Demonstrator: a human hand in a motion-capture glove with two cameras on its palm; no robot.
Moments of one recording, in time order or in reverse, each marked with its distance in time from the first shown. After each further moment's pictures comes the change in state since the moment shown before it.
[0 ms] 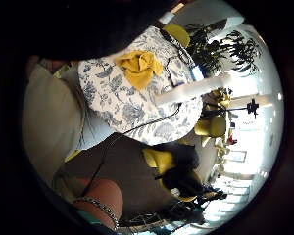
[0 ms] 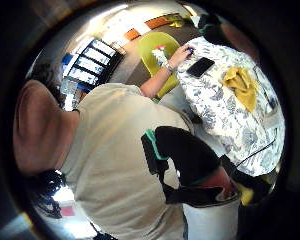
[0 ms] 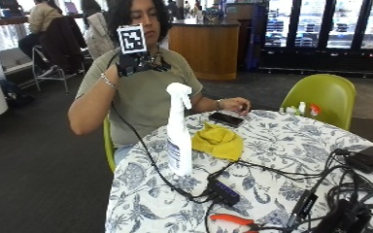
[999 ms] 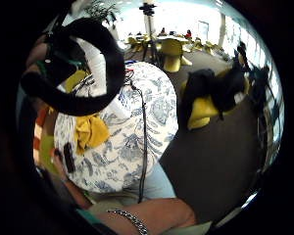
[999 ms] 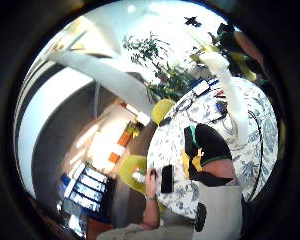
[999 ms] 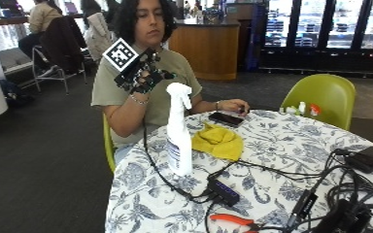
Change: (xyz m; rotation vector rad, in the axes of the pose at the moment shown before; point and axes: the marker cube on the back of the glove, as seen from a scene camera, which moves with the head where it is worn) arm 0.091 -0.011 0.026 0.839 -0.076 1.343
